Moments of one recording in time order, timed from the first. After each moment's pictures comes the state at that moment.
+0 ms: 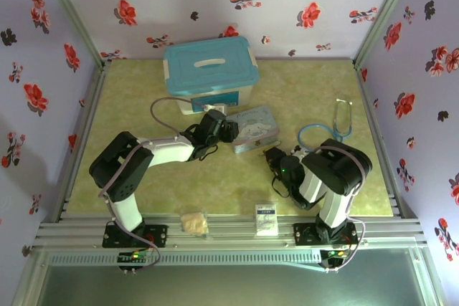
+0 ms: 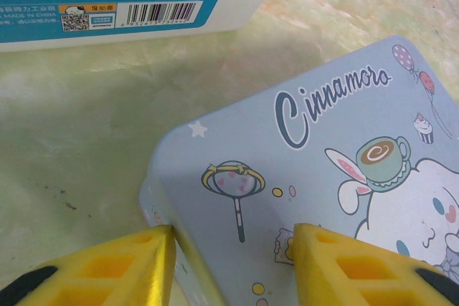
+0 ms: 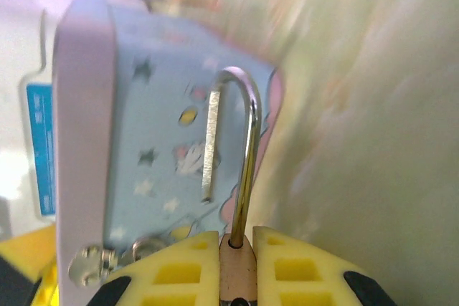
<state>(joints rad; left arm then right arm) -0.78 1.78 0.94 0.21 -0.14 -0.62 0.64 1.78 0.11 1.29 0.22 1.41</state>
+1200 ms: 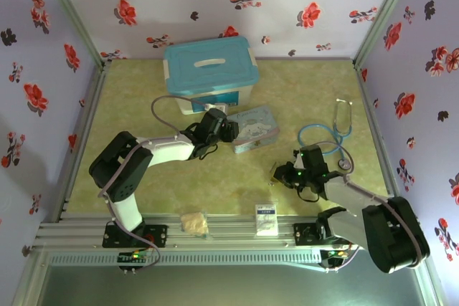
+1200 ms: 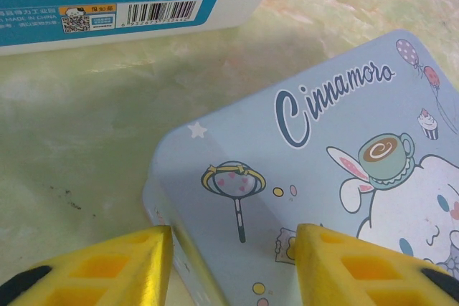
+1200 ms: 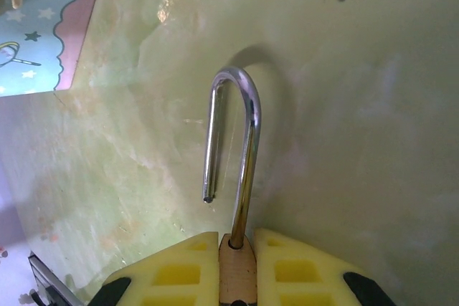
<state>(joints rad) -0.78 1.78 0.96 0.16 -0.14 -0.60 0.32 1.11 0.25 -0.11 -0.50 0.84</state>
